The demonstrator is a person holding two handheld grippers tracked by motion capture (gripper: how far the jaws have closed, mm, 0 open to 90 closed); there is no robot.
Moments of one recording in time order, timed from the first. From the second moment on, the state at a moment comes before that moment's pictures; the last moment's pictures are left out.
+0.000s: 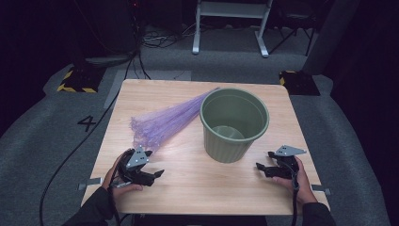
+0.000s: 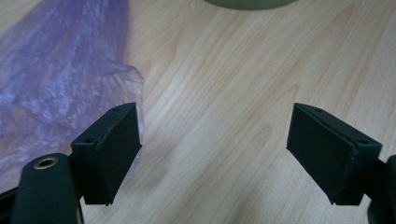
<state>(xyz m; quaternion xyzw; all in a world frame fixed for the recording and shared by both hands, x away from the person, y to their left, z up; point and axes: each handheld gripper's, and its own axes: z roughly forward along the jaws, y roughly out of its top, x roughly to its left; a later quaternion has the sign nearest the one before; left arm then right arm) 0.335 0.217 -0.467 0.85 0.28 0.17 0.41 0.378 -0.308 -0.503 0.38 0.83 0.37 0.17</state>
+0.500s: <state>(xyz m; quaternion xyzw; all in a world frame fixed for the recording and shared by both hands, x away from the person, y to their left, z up) 0.356 0.236 -0.451 0.84 0.30 0.21 0.41 0.378 -0.308 -0.503 0.38 0.83 0.37 0.17</state>
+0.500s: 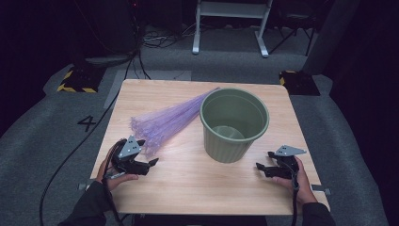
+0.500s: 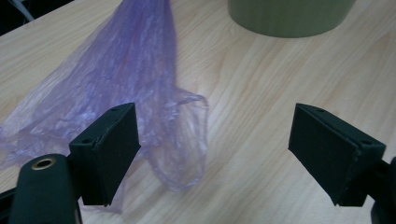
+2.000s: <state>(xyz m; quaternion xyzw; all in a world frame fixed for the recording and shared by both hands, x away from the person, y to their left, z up) 0.373 0.173 -0.493 0.90 0.25 0.09 0.35 0.377 -0.307 -0.503 0.38 0.83 0.37 0.17</state>
